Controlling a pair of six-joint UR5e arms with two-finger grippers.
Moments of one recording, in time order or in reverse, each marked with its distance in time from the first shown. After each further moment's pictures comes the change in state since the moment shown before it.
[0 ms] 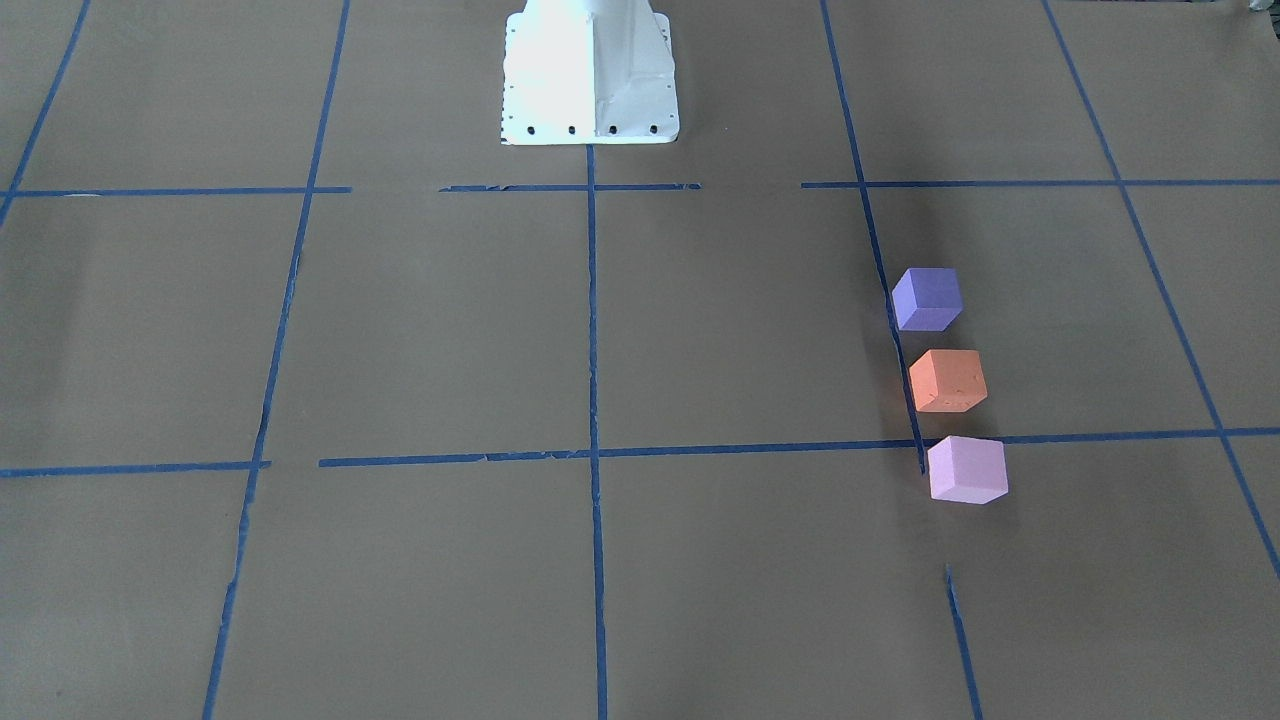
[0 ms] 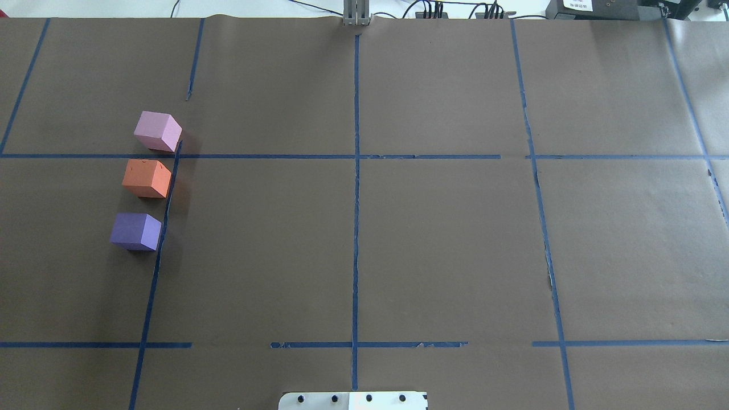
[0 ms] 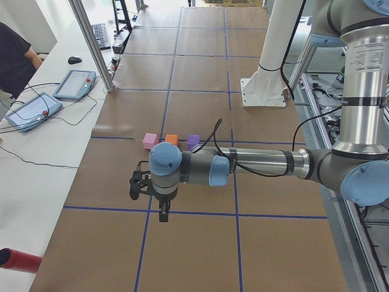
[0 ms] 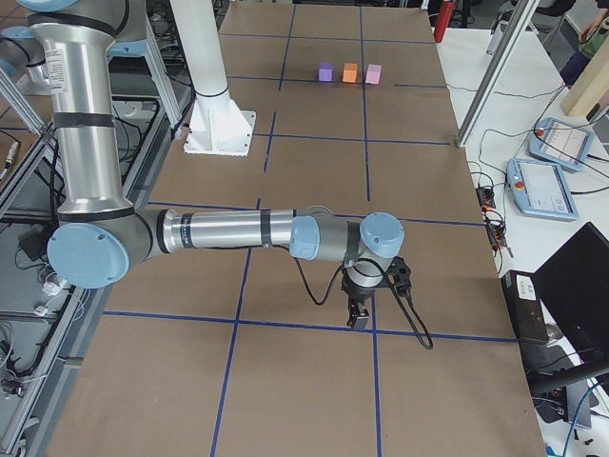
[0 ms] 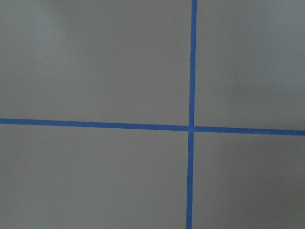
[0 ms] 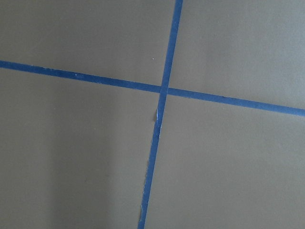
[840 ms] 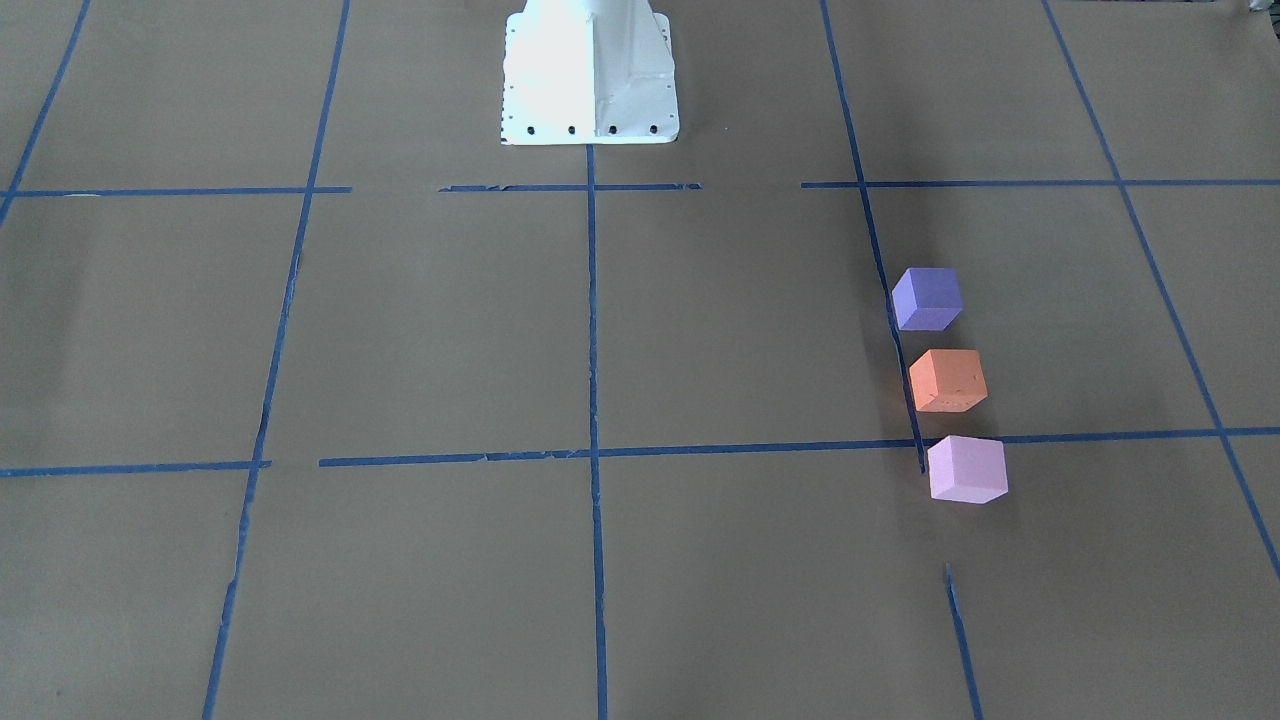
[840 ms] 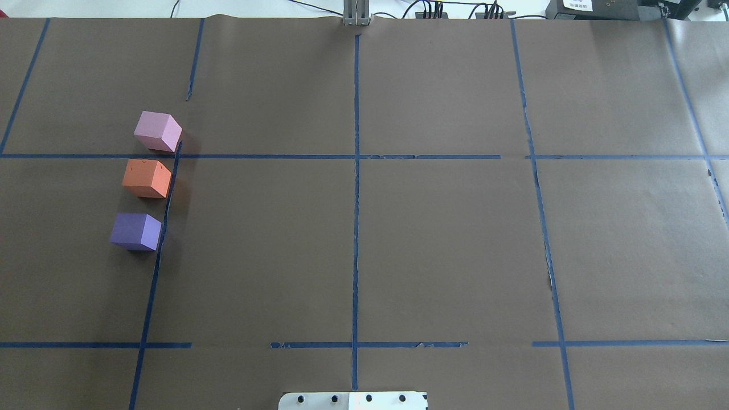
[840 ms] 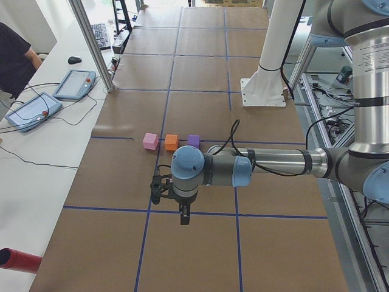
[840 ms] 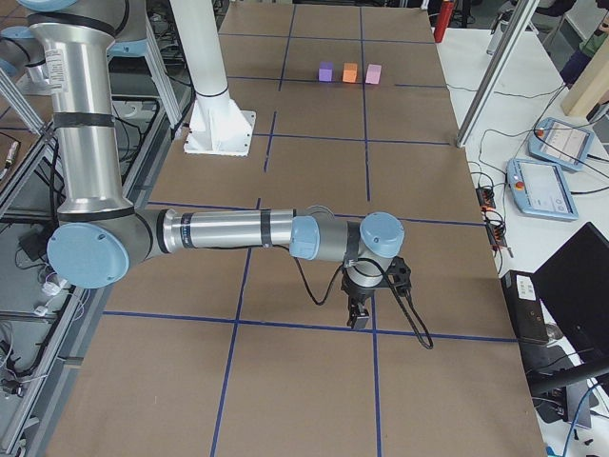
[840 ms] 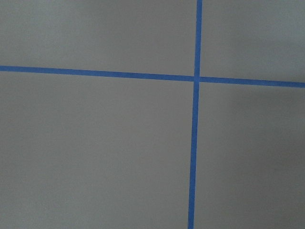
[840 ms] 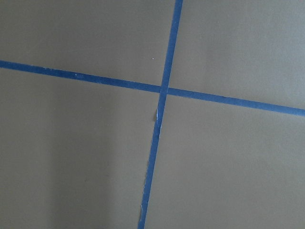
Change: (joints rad) left arm -0.001 0.081 -0.077 0.078 0.001 0.002; right arm 0.000 0.000 0.000 0.000 0.000 0.000
